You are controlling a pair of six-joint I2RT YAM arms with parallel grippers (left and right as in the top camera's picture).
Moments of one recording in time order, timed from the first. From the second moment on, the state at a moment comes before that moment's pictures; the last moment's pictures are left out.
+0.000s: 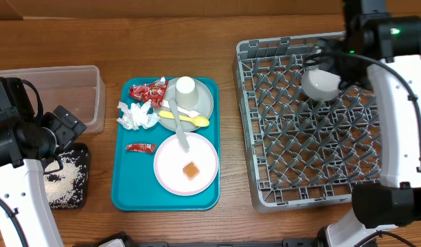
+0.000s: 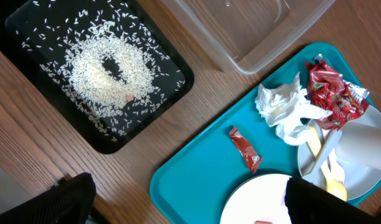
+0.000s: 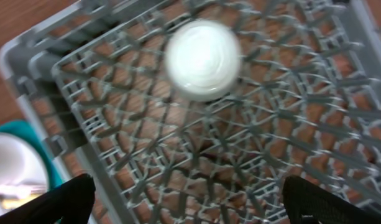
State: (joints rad) left arm 0.38 1.27 1.49 -1.43 -0.06 -0.53; right arm 0.04 1.80 2.09 -1.51 0.13 0.43
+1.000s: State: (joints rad) left arm 0.30 1.27 1.48 -1.57 0.22 -0.44; right arm -0.10 1.80 2.09 -1.50 0.15 0.44
